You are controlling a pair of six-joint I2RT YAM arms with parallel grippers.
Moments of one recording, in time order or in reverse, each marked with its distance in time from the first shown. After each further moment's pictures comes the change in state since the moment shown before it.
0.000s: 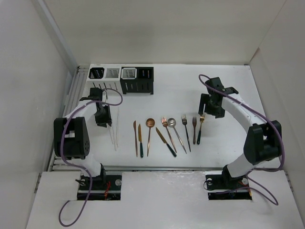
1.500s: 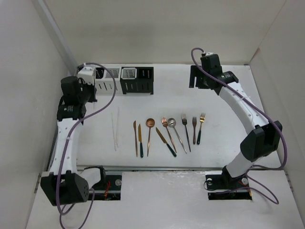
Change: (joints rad) left arm 0.080 -0.478 0.076 0.206 0.132 0.353; right arm 0.106 0.045 0.381 0.121 0.040 -0.129
